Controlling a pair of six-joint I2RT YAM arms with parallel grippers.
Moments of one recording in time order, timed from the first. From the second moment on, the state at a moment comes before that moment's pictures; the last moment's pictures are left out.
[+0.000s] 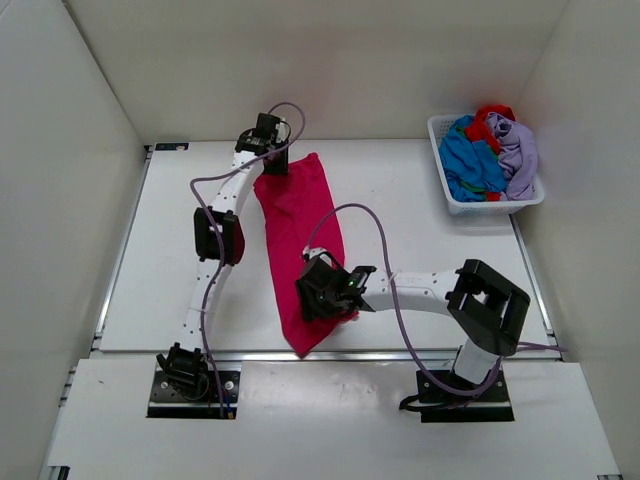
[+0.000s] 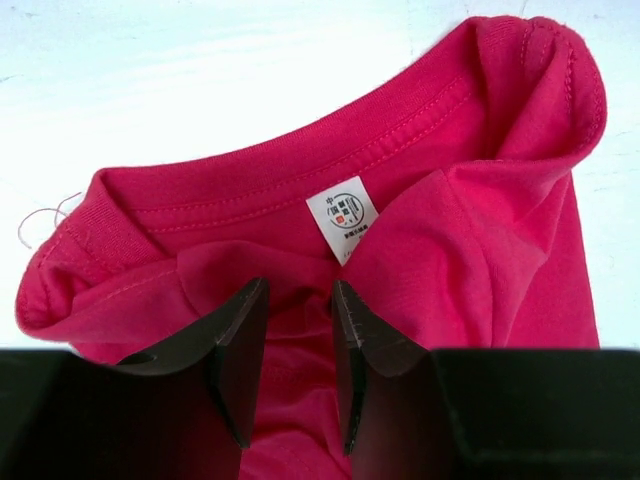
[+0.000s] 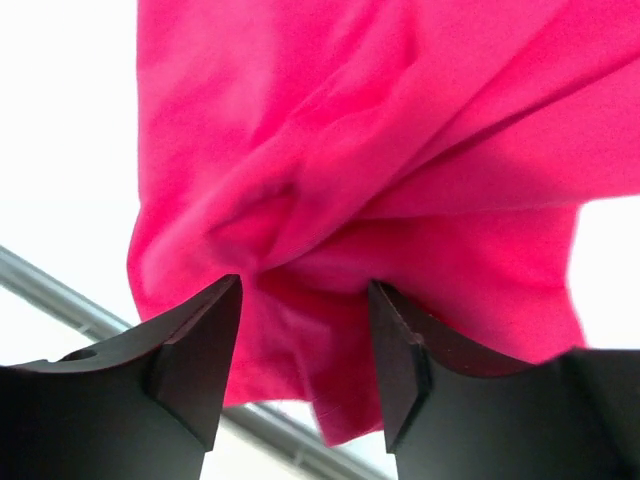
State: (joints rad) left arm -0.26 2.80 2.80 -0.87 0.00 -0.18; right arm 1.06 1.69 0.97 -0.27 0.06 0.66
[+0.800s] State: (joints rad) left arm -0.43 1.28 1.46 -0.87 -0.05 -0.21; right arm 1.02 1.22 0.66 -0.39 0.35 0.67
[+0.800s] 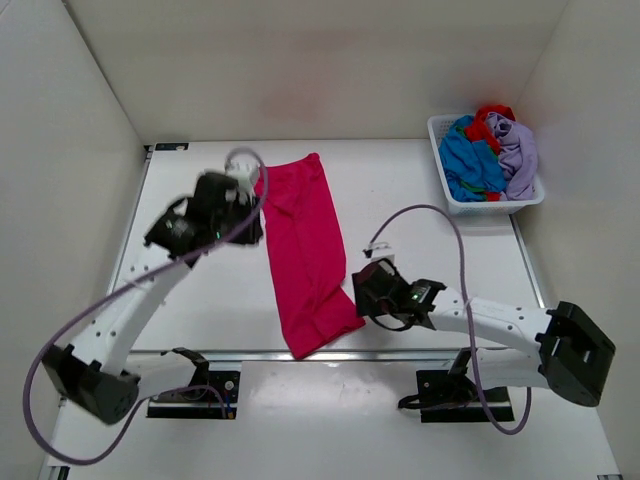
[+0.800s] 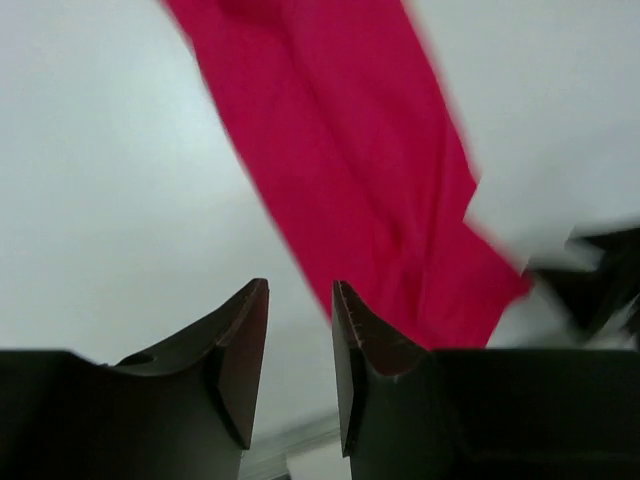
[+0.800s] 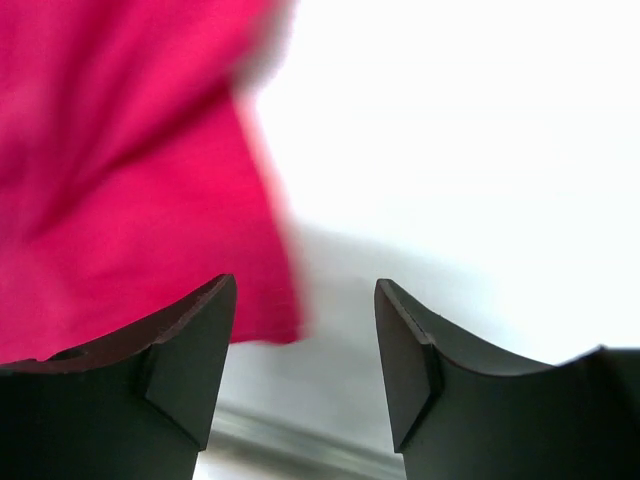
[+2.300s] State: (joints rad) left arm -1.00 1.22 0.48 -0.39 0.10 -0.86; right arm 0.97 1.28 0.55 -0.25 0.17 0.64
